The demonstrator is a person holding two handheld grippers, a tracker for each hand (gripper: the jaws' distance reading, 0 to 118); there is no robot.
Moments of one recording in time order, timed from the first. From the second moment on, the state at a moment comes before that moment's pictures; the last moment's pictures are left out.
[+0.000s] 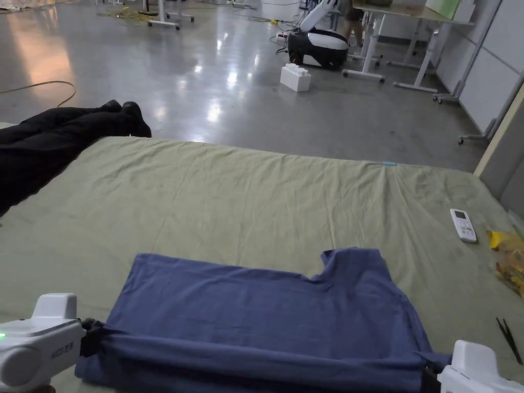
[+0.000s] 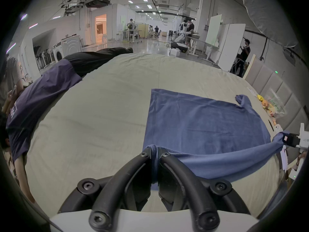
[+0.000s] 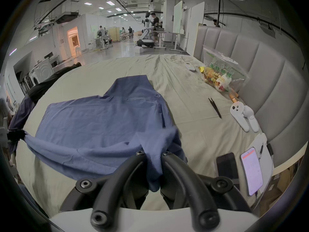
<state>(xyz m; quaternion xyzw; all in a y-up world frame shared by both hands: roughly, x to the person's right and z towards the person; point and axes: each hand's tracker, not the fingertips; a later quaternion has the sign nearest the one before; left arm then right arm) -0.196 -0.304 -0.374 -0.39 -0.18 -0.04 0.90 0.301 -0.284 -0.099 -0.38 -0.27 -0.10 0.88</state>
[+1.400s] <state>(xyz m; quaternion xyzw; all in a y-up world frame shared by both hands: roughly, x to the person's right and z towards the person) -0.153 -0.187 -0.210 -0.04 -0.19 -0.04 0.98 0.148 -0.174 -0.070 -0.01 -0.26 0.06 0.96</state>
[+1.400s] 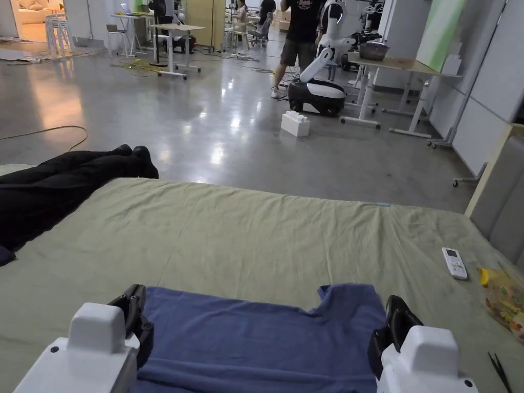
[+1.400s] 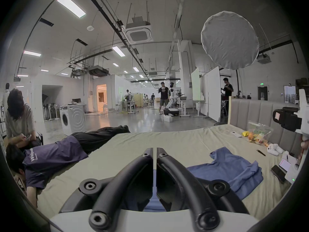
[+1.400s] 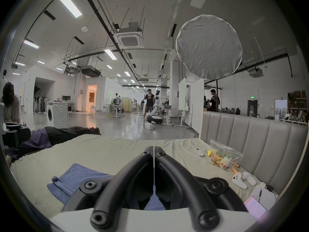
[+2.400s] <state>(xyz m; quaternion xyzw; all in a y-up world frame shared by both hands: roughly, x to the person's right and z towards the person) -0.205 -0.370 -0.412 -0.55 -0.11 -0.10 0.83 0.183 -0.232 -0.068 -0.13 -0.28 0.05 0.95</state>
